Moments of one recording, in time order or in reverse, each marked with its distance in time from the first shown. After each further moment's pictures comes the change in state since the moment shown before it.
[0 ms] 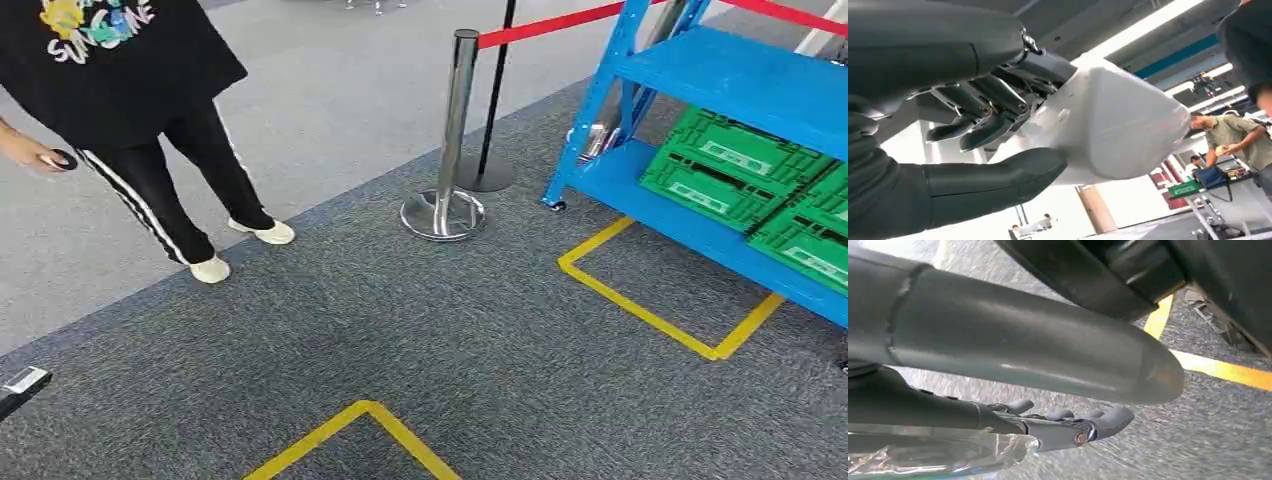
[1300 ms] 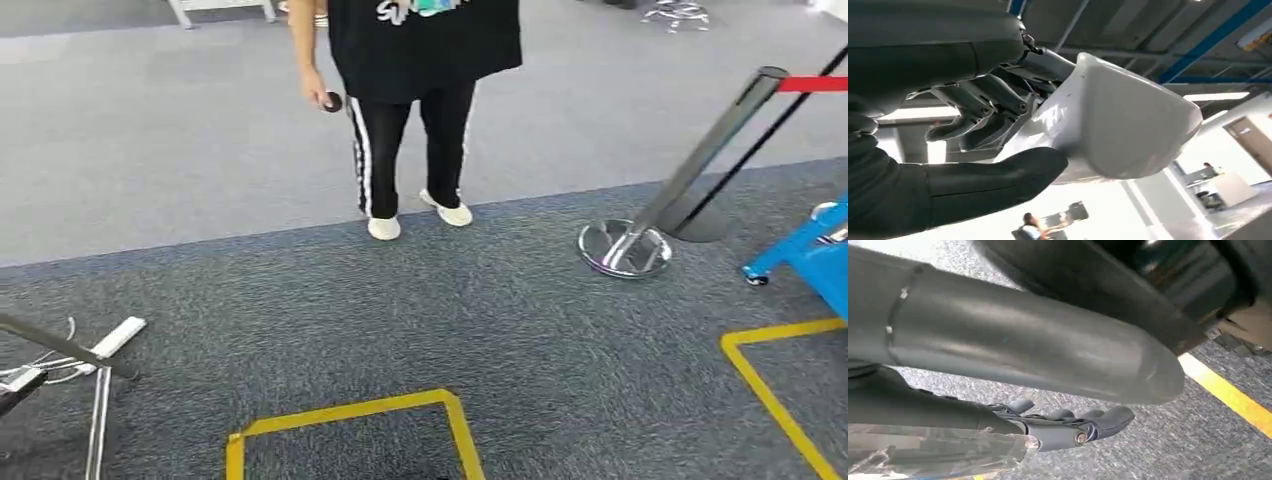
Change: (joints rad) left arm -0.015 -0.011 0.010 0.015 0.000 -0.033 -0.012; right arm 0.005 0.004 -0.006 0.004 -0.082 0.017 0.020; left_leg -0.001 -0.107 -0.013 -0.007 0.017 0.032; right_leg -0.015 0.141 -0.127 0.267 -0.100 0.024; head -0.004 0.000
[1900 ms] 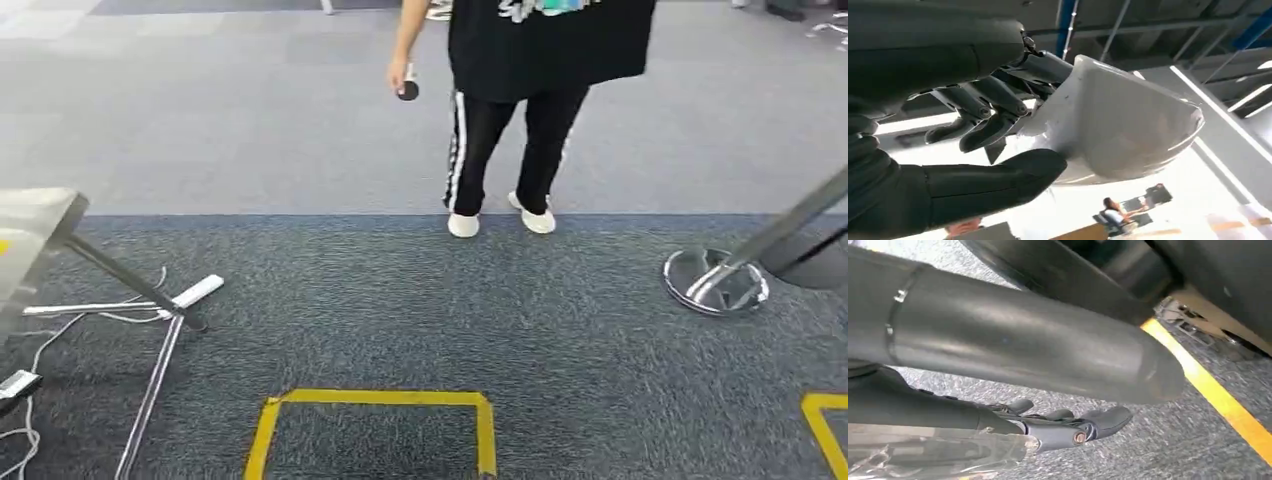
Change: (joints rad) left arm 0.013 0.008 0.006 -0.022 0.000 -0.013 0.016; right arm -0.006 0.008 -0.058 0.003 -0.075 -0.005 -0.010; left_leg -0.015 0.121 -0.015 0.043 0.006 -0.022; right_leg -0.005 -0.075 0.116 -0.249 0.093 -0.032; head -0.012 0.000
